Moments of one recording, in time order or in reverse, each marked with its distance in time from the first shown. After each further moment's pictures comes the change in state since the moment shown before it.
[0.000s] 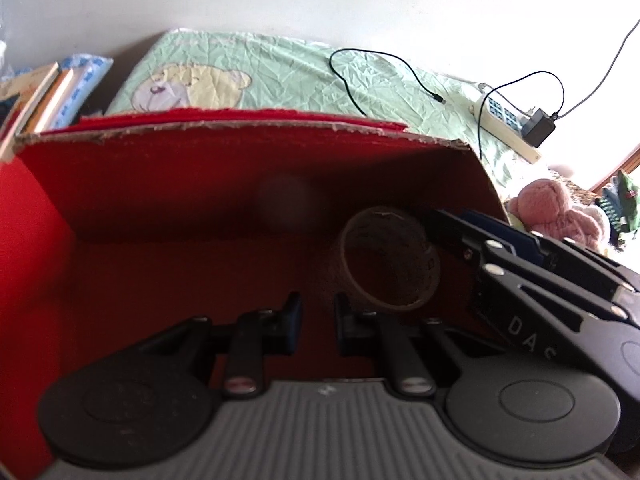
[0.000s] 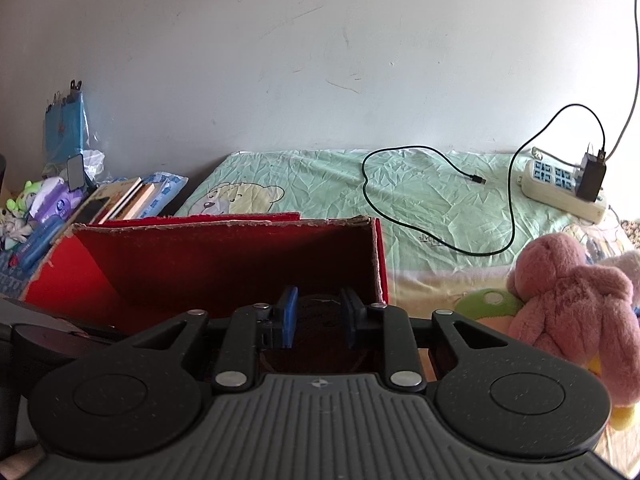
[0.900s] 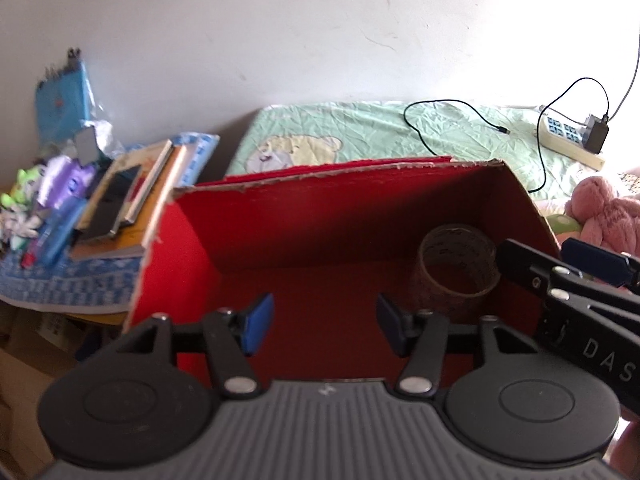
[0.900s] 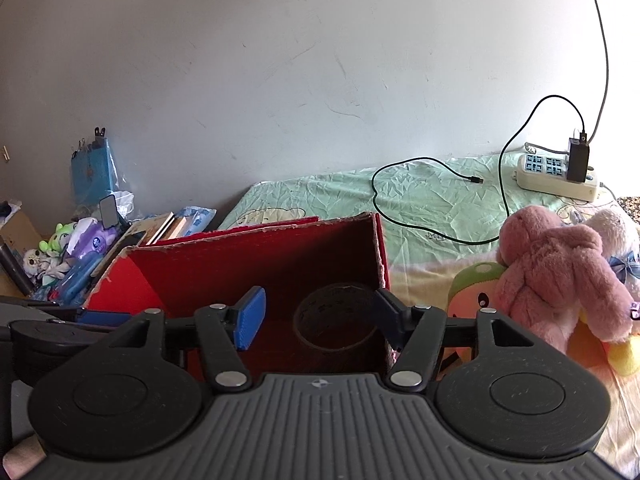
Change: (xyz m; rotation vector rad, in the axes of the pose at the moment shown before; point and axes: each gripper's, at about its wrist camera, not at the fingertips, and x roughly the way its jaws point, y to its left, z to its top) left arm -0.065 -0.026 -0.041 0.092 -0.189 0.367; right arm -0.055 -0.006 -0.024 0.098 -0.095 0.072
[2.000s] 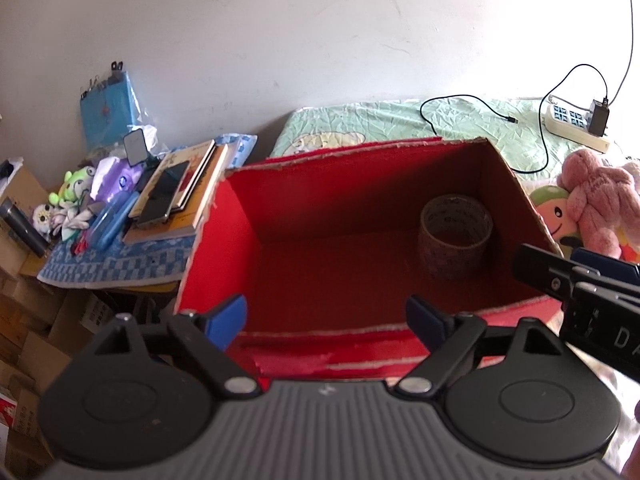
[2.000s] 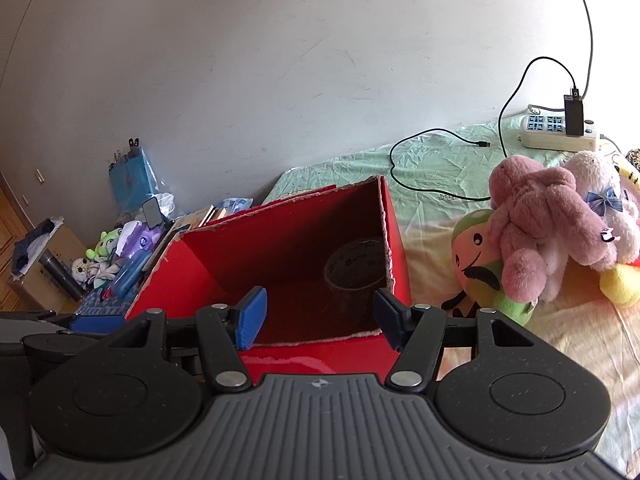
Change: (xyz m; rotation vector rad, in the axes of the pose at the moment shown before) left arm -0.064 -0.016 -0.036 0.014 -0.004 0.110; right arm -0.059 -0.011 -0.022 0.098 0.046 0.115
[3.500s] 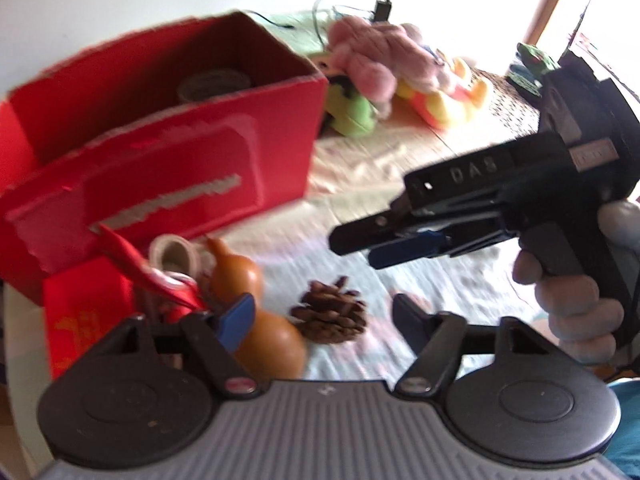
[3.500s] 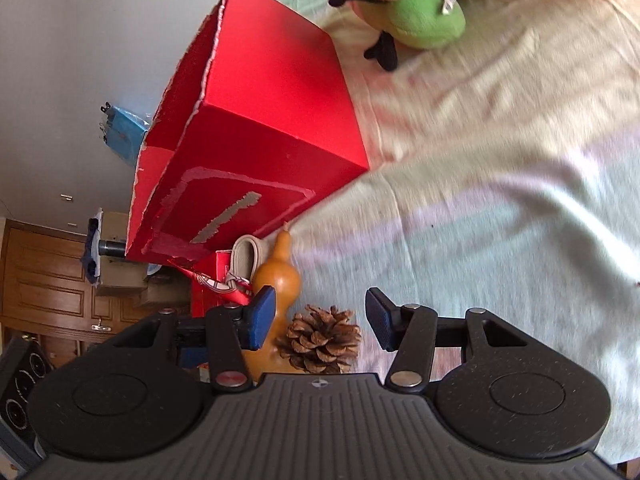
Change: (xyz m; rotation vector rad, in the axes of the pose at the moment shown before) left arm -0.005 -0.042 -0.100 0.233 0.152 -0.621; right arm 0.000 -0.099 -0.073 0.509 0.518 0.215
